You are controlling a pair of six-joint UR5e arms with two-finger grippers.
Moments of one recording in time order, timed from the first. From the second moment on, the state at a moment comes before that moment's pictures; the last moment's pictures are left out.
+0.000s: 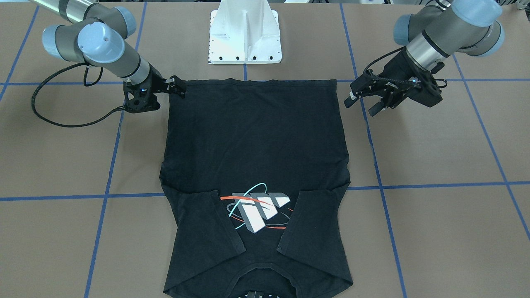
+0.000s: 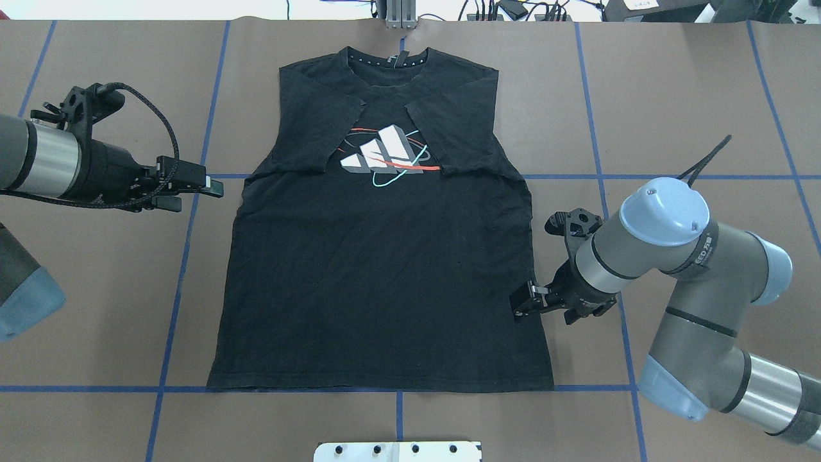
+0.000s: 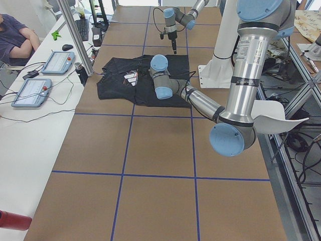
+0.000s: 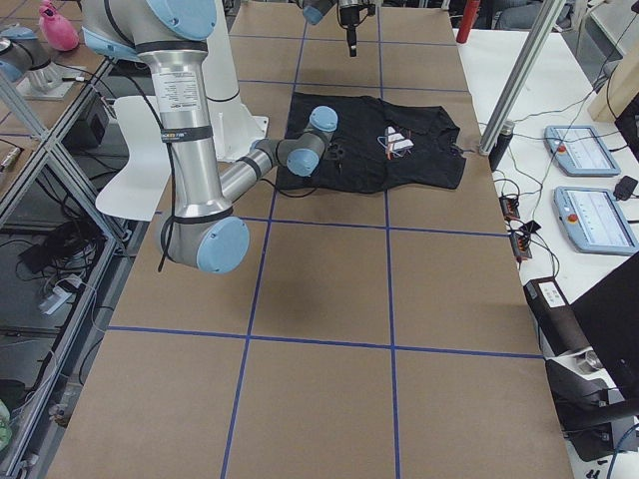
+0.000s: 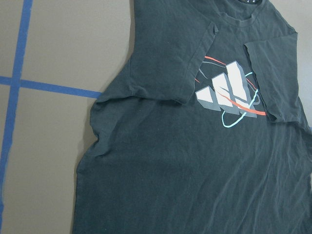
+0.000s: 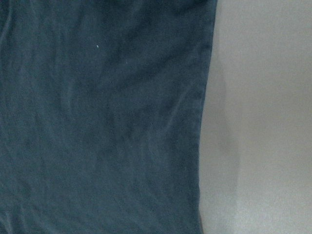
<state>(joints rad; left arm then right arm) -0.85 -1.73 -1.90 -2.35 -2.21 -1.35 0.53 -1.37 1.88 -1.25 2.22 1.22</state>
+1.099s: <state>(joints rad) -0.85 -1.75 -1.91 -2.35 -2.20 -1.35 0.42 -1.41 1.88 -1.25 2.22 1.30</state>
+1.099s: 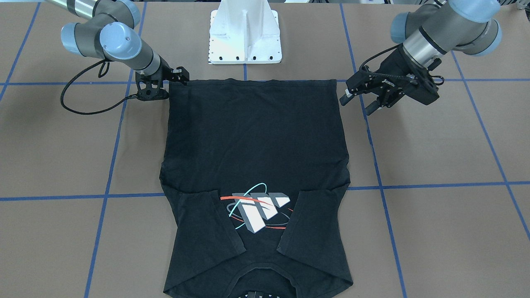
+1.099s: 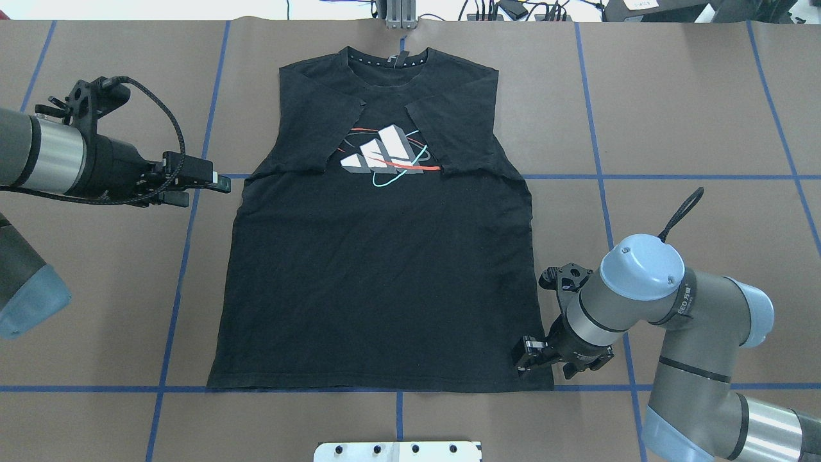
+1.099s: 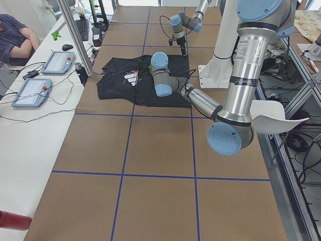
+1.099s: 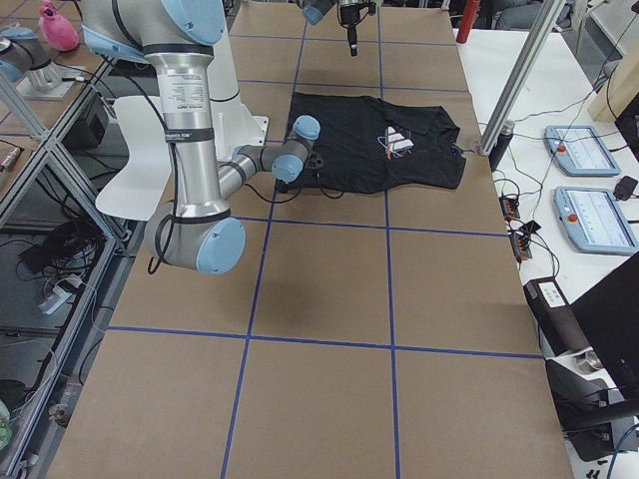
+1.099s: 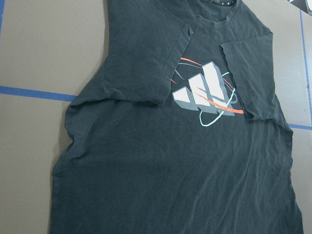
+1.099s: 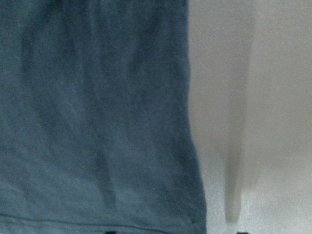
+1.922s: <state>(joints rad) -0.85 -1.75 -1.91 -2.35 -2.20 -1.35 0.41 -1.42 1.88 -1.25 2.22 1.31</state>
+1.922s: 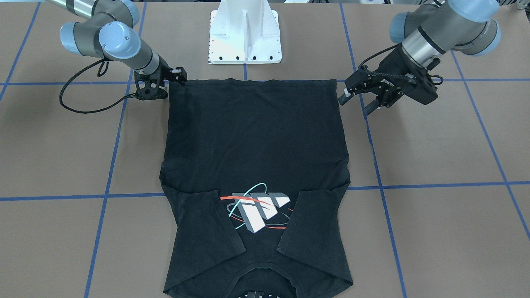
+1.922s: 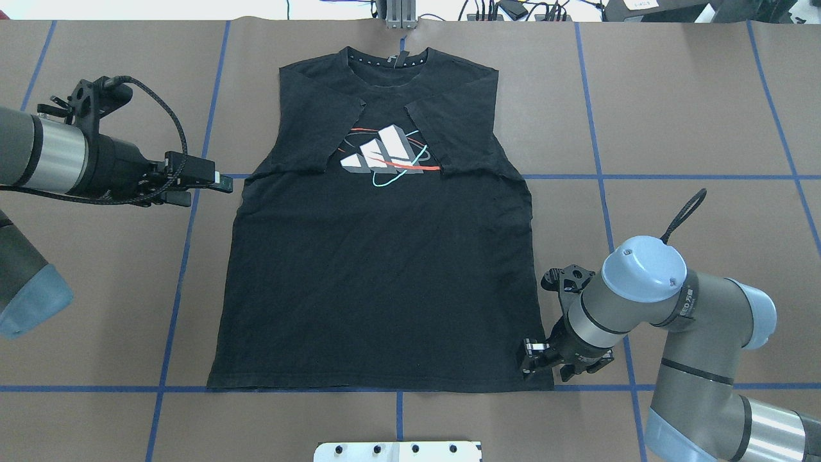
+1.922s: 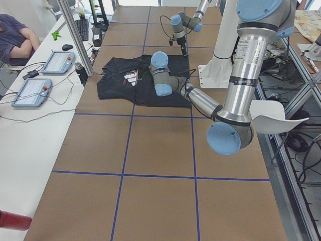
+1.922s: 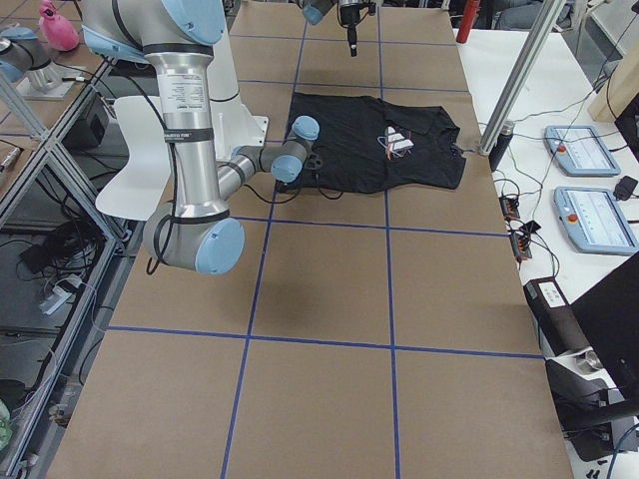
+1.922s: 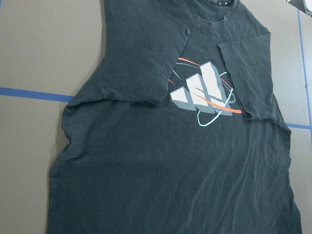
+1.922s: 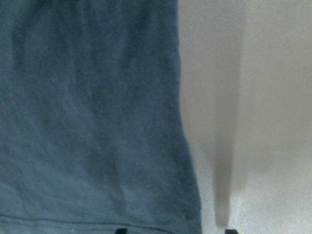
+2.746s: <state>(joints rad) -0.85 -1.75 -1.91 -2.35 -2.20 -1.35 0.41 -1.43 1.88 -1.25 2.22 1.31</state>
